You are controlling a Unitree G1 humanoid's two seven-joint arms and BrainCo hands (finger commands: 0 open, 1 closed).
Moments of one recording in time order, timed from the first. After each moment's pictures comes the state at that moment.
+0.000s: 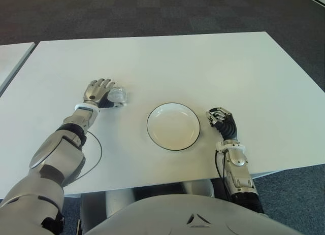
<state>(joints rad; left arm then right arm) -0.64 0.51 -0.69 1.31 0.86 -0.19 0.51 0.14 -0.06 -0.05 0.18 -0.05 -0.17 -0.06</state>
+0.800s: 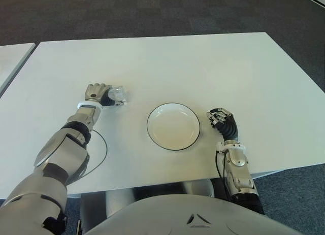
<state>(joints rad) -0.65 0.48 -0.63 1.31 0.76 -0.13 0.43 0.15 -0.06 -0.05 0.16 -0.05 -0.14 -0.07</state>
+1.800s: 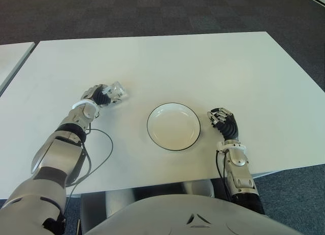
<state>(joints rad) -0.62 0.48 -0.34 1.31 0.47 -0.29 0.14 0.15 -0.06 -0.05 0.15 -0.05 -0.14 -0.08</state>
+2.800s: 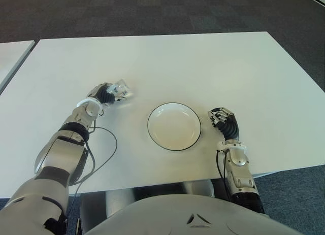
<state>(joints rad) -0.64 0.46 -0.30 1.25 0.45 -0.34 0.09 0.14 -0.06 -0.06 0.17 -0.05 -0.16 -0.08</state>
